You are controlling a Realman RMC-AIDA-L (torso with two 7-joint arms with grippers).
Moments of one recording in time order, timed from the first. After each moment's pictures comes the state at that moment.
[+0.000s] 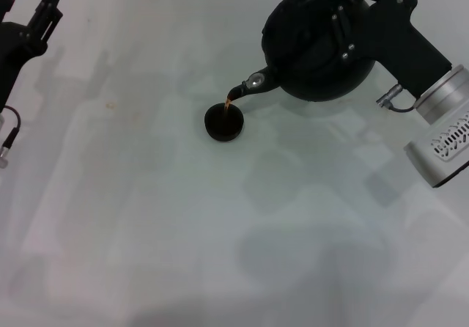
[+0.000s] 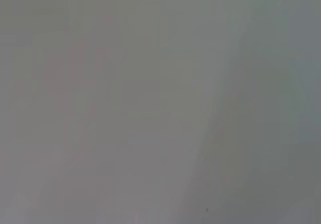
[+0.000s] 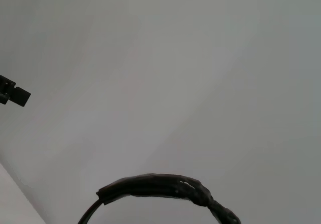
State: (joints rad) left arm -0.46 -2.08 2.83 0.07 -1.30 1.33 -0.53; right arm 0.45 2.02 -2.47 -0.35 0.60 -1.24 -0.39
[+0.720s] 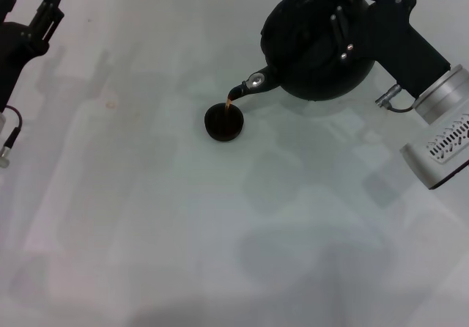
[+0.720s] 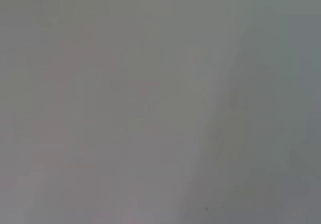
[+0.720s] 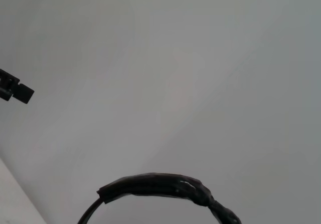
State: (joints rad) left arm -0.46 -2.08 2.83 0.07 -1.30 1.32 -0.53; right arm 0.45 2.02 -2.47 -0.35 0.60 -1.24 -0.42
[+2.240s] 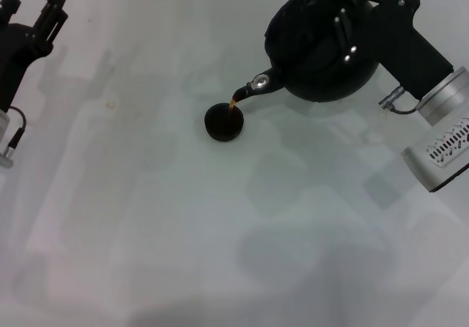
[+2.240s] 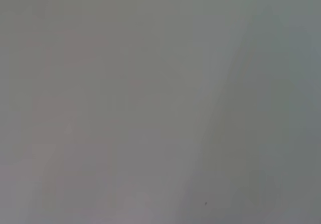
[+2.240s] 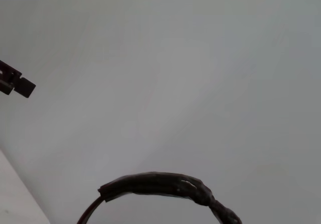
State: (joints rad) left arm -0.46 -2.08 2.83 0.08 -1.30 1.31 -0.53; right arm 0.45 2.02 -2.47 -0.34 0.60 -1.24 -0.44
